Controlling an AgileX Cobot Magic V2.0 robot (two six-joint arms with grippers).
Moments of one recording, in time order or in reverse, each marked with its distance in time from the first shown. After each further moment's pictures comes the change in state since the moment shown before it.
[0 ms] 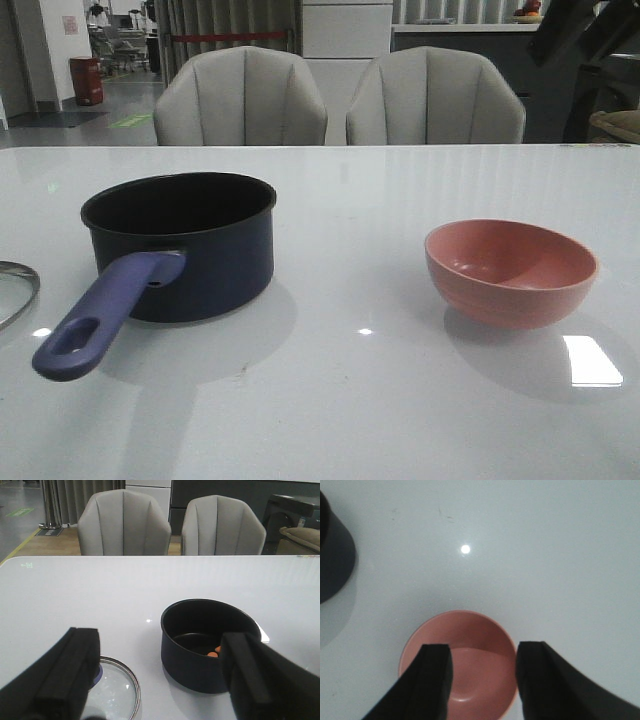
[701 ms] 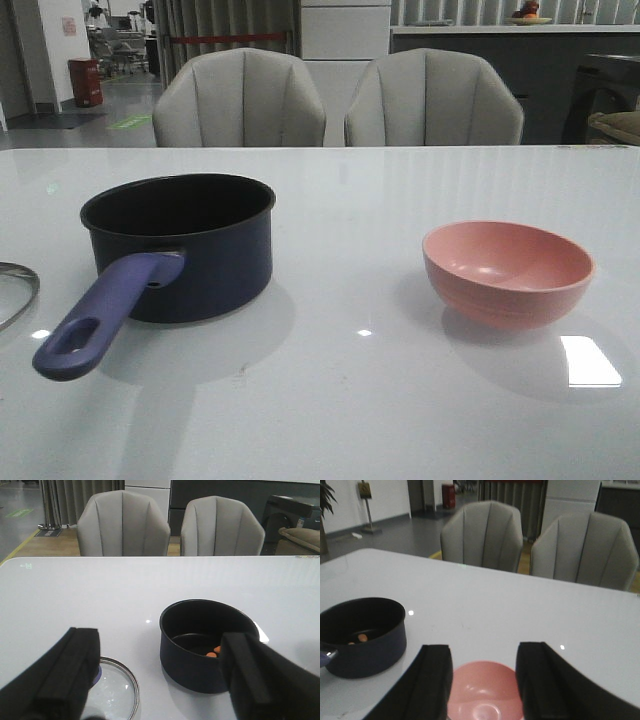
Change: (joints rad) left arm 0.000 0.000 0.000 0.000 0.000 0.000; right arm 0.122 -1.011 0.823 0.092 -0.544 -0.004
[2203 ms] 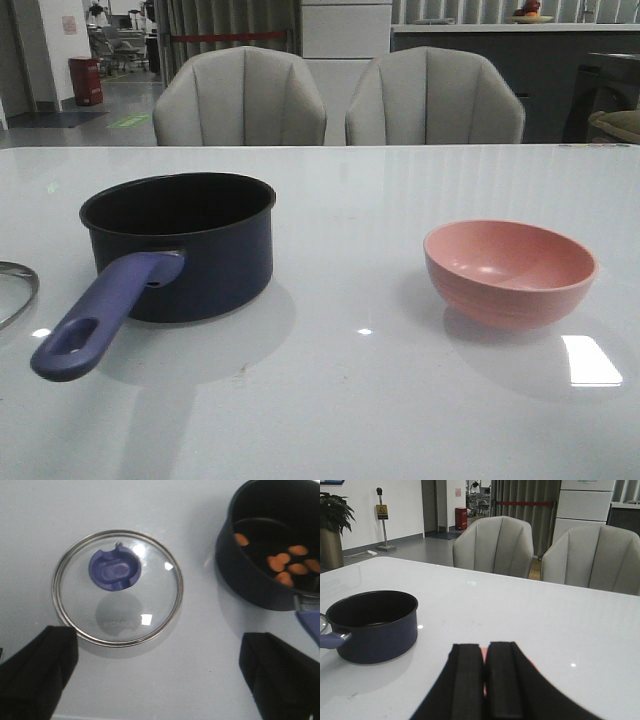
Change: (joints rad) left arm 0.093 0.760 -0.453 0.116 0.431 -0.199; right arm 0.047 -0.199 0.192 0.000 -0.051 0.000
